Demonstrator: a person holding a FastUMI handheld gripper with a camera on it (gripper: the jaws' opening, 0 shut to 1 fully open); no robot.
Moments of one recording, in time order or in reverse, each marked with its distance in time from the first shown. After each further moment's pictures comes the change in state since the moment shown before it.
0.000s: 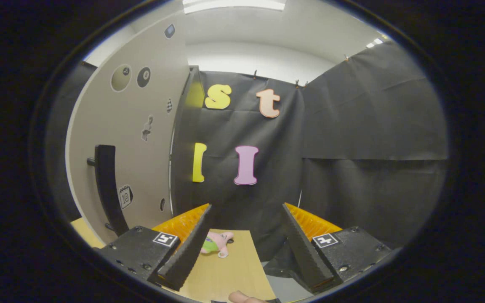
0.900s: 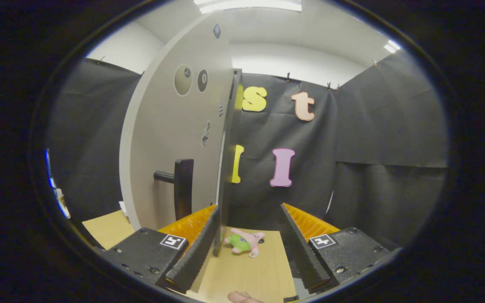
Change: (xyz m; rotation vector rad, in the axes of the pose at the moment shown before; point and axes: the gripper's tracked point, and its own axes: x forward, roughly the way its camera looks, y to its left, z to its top) arm -0.032 0.099 0.007 -0.032 0.002 0.173
